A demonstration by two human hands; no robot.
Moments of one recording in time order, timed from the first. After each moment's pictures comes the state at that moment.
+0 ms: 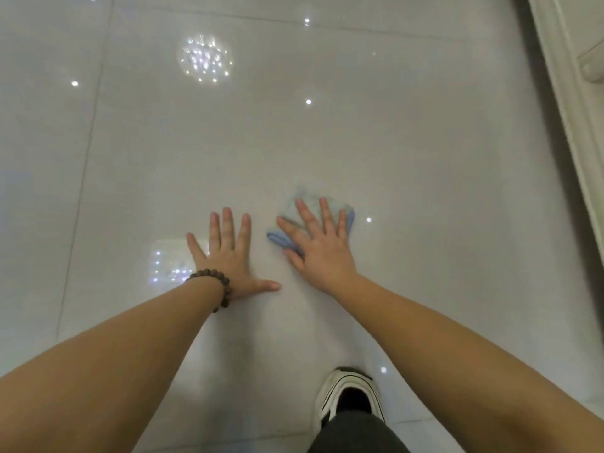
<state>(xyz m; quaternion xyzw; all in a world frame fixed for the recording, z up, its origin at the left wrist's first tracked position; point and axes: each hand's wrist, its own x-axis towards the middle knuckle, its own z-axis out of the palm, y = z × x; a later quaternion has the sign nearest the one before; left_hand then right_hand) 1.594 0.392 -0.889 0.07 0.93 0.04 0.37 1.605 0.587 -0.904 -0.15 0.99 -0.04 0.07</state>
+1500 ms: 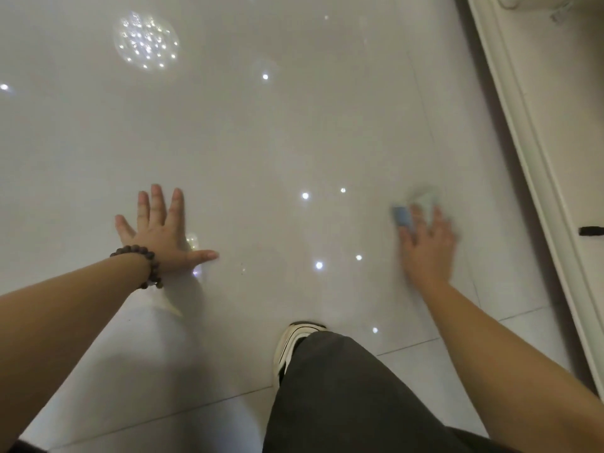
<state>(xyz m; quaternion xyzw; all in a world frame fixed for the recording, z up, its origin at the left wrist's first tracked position) 1.599 0.391 -0.878 0.07 0.93 0.02 0.35 1.742 0.819 -0.909 0.31 0.95 -0.07 0.03</state>
